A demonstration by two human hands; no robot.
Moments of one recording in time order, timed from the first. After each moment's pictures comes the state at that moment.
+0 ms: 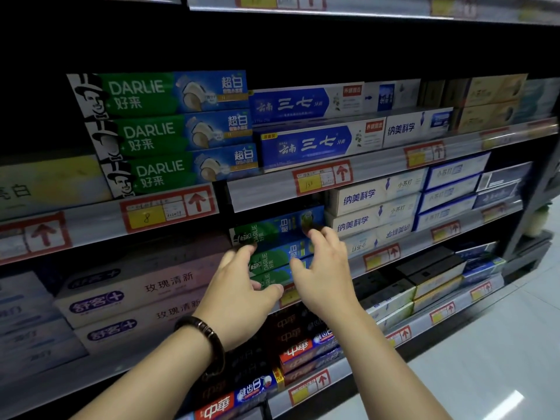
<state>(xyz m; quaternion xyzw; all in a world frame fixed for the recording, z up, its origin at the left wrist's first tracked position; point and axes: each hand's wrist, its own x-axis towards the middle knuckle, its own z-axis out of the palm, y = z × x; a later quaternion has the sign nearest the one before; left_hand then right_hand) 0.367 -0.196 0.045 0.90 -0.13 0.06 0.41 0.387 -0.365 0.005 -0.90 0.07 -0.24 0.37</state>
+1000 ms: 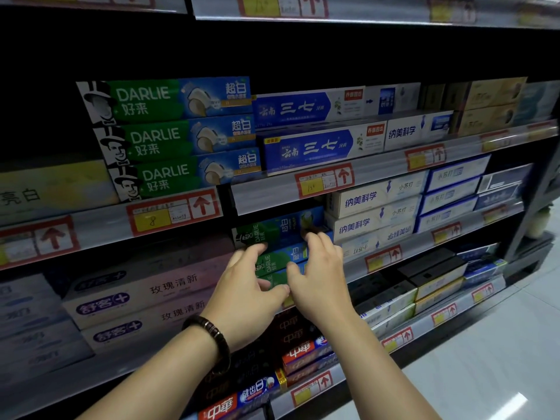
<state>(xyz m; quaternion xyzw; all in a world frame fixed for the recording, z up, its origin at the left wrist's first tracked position) 0.370 -0.199 0.043 0.89 -0.16 0.04 0.43 0.384 -0.352 0.006 -0.90 0.07 -0.23 0.36</state>
